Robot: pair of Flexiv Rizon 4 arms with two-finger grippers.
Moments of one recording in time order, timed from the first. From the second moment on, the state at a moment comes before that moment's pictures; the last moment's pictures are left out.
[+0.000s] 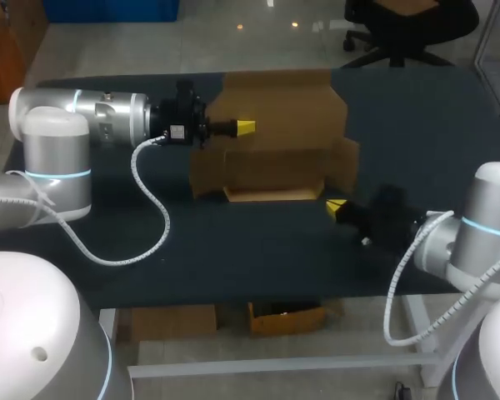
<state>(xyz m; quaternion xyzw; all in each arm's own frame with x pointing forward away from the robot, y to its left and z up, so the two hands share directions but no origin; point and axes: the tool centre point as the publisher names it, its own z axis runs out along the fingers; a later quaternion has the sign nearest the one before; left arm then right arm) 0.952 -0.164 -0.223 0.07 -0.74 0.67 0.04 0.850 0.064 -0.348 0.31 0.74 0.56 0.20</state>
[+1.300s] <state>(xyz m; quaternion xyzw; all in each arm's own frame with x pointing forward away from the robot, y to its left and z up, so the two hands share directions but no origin) 0.952 -0.164 -0.223 0.07 -0.74 0.67 0.04 0.889 -0.017 -0.344 0.29 0.77 0.53 0.18</state>
